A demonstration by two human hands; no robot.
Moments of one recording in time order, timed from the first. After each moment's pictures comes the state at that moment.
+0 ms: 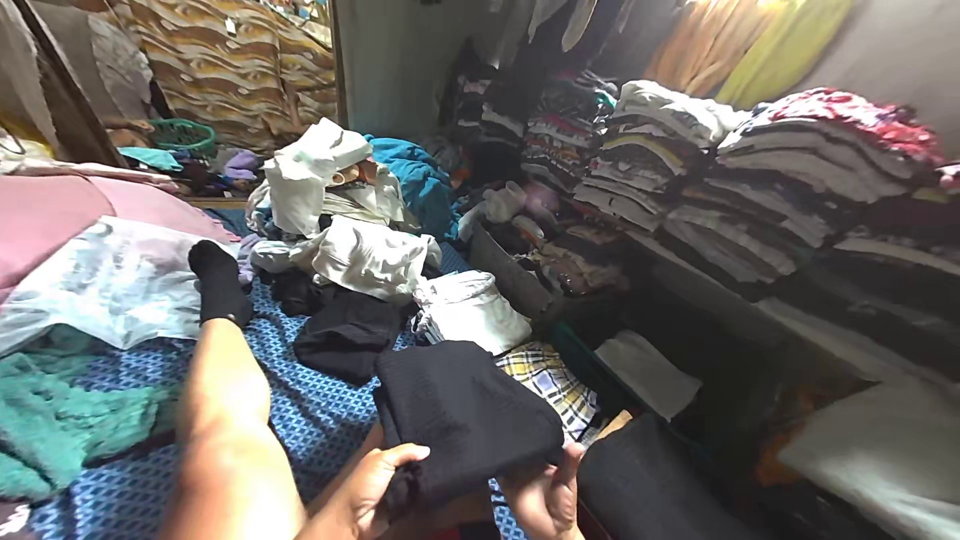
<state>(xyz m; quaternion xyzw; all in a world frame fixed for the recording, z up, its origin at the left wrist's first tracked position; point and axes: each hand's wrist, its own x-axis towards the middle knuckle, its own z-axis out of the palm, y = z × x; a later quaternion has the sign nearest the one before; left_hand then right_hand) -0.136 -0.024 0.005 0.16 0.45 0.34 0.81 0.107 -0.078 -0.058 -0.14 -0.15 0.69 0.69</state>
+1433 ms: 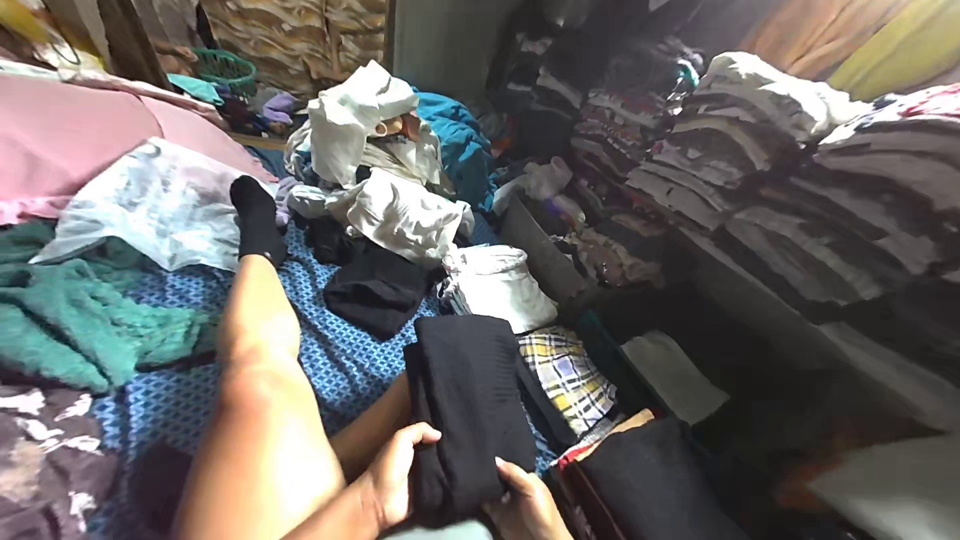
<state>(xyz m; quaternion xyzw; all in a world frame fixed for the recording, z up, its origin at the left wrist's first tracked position) -0.129 -0.059 -0.011 0.09 0.42 0.34 0.83 0.058 -0.117 -0.034 -0.50 -0.07 0.67 0.54</state>
